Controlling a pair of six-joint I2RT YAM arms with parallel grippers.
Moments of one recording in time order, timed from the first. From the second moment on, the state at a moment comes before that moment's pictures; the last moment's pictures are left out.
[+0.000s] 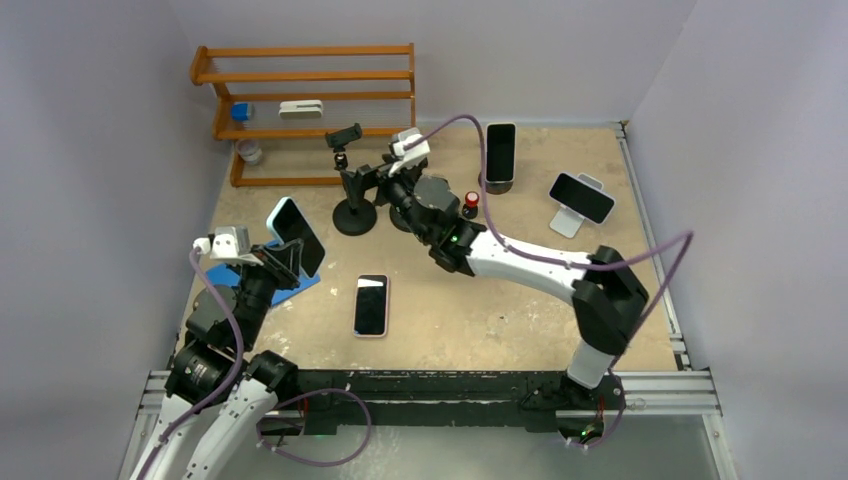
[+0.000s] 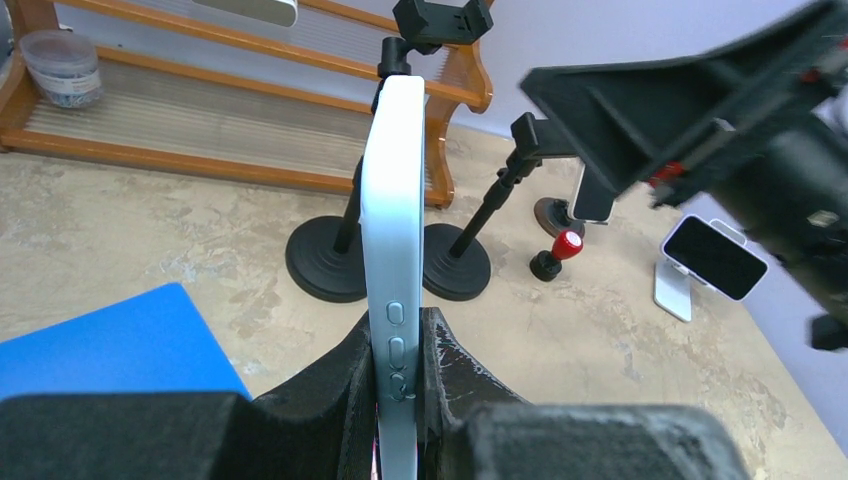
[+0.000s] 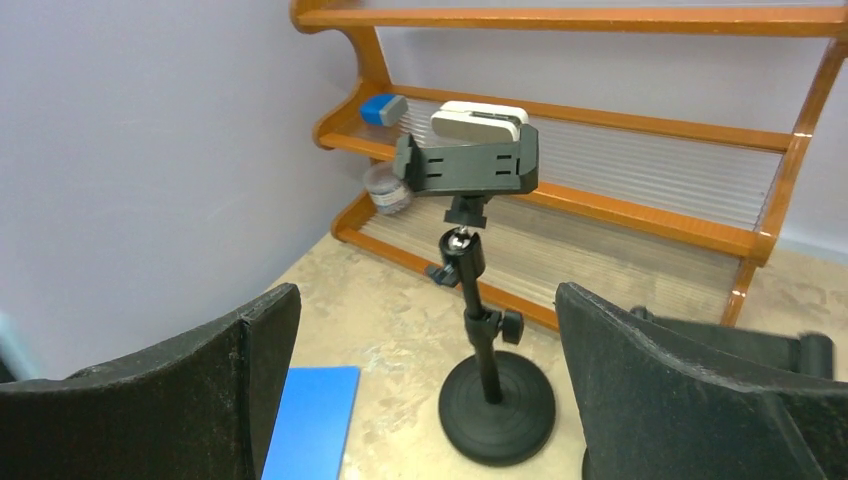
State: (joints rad) left arm -0.45 0.25 0.66 -0.41 -0.29 -0.39; right arm 0.95 1.77 1.33 0.57 0.30 0.19
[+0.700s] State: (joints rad) left arm -0.45 0.33 0.57 -0.12 0.51 -0.36; right arm 0.98 0.96 0.60 0.56 -0.16 0.32
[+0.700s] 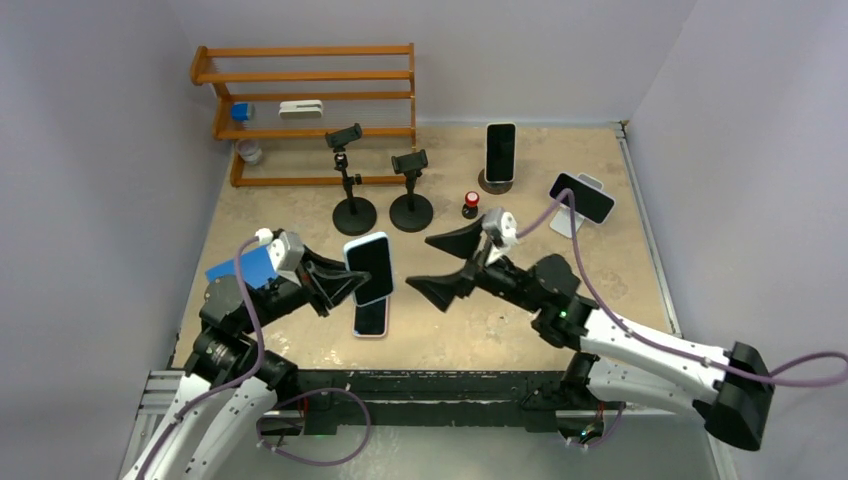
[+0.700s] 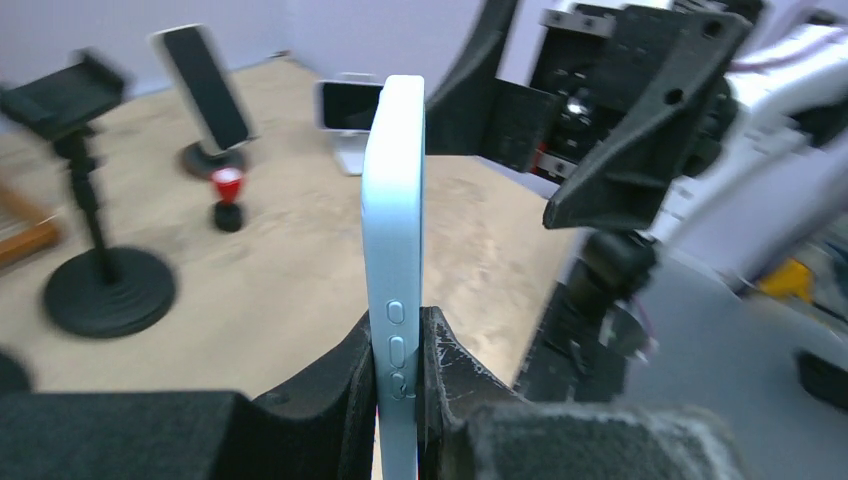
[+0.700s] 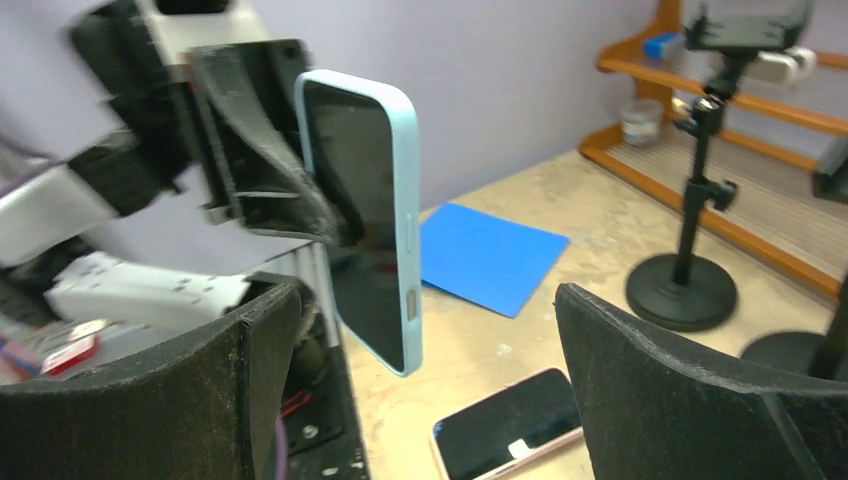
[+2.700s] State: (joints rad) left arm -0.45 0.60 0.47 0.43 1.05 -0.67; right arm 1.04 1.12 0.51 0.88 -0.47 0.56
